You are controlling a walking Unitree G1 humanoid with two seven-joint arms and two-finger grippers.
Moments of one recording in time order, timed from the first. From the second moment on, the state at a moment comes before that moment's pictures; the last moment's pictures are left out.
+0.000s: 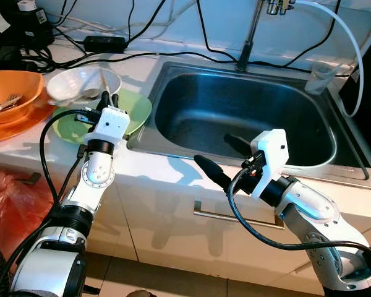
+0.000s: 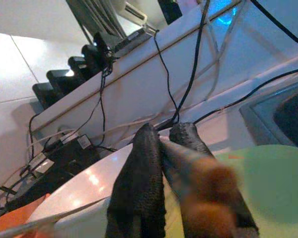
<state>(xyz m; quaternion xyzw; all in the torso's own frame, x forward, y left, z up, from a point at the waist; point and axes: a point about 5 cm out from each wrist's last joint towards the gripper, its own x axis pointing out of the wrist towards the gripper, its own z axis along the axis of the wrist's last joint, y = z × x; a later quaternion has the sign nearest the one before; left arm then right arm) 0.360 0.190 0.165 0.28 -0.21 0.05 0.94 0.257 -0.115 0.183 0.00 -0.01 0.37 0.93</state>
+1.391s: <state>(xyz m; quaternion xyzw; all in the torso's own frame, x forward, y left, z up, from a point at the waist) 0.358 0.100 0.198 0.13 -0.25 -0.12 0.95 0.280 -0.136 0.194 -0.03 -0.04 0.24 0.97</state>
